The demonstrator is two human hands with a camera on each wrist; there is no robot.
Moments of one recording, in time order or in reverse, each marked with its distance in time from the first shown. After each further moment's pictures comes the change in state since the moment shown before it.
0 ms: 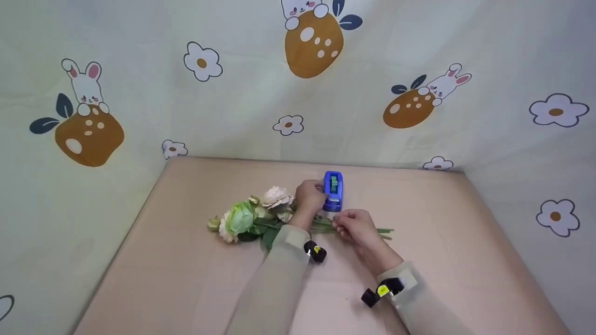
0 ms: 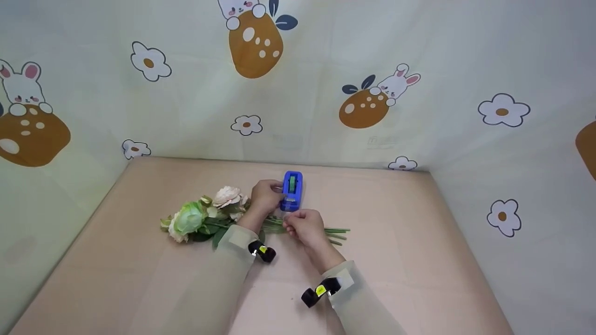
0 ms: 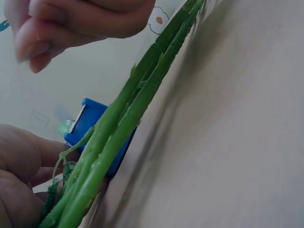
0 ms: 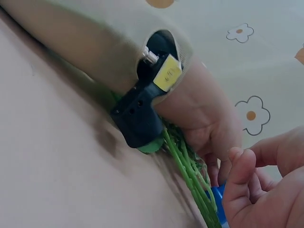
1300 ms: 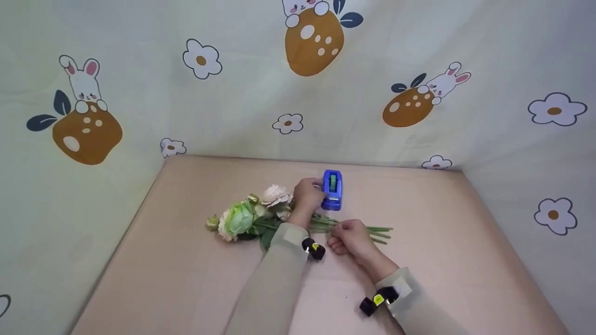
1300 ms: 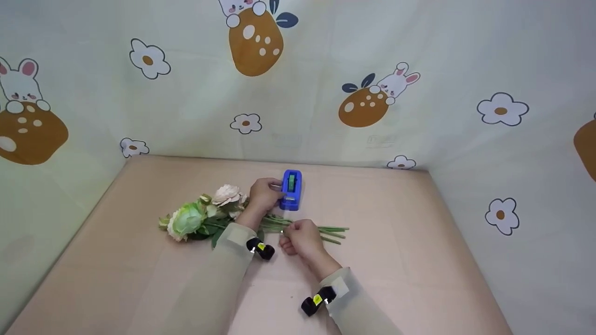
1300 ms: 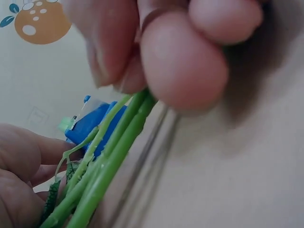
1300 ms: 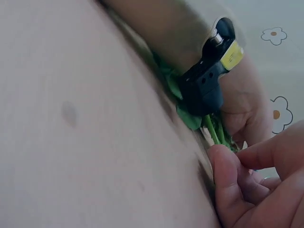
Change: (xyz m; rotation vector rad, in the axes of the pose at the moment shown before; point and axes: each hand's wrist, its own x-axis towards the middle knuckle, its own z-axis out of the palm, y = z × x) left_hand 0.001 0.000 -0.002 -0.028 -0.032 -0.037; right_hand -0.012 0.025 0.004 -0.160 -0.079 0.021
